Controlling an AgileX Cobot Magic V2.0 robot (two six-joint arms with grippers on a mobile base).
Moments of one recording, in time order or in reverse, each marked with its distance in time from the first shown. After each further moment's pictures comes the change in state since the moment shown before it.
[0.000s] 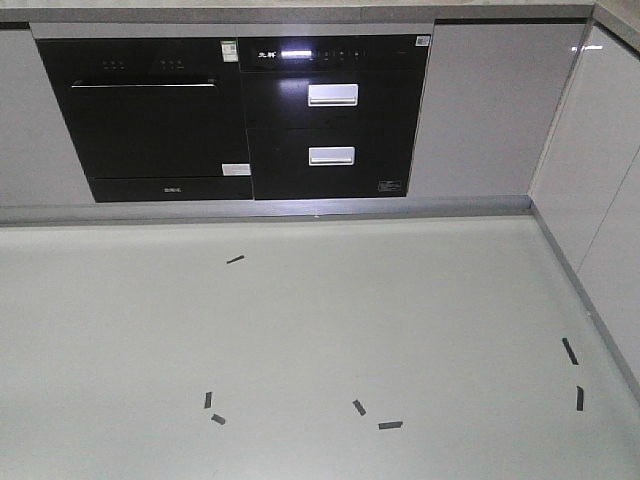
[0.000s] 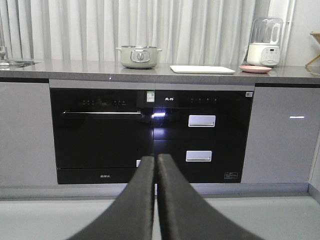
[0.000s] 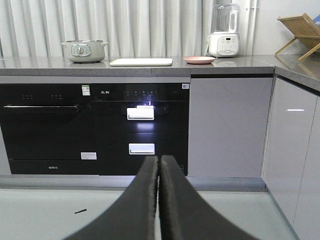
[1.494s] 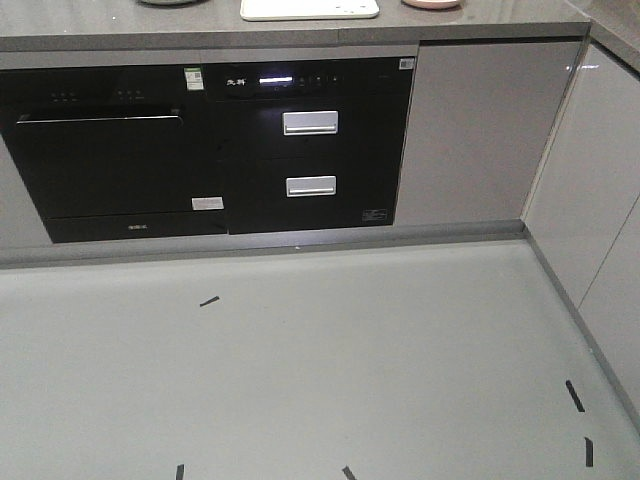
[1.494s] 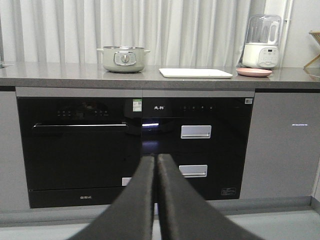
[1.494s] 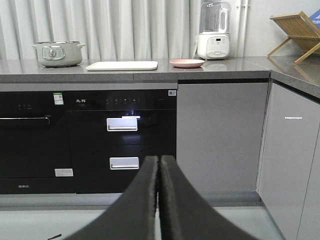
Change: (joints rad) left arm 0.000 0.000 0.000 0.000 0.000 0.000; right arm 0.000 0.000 0.000 0.000 0.001 0.000
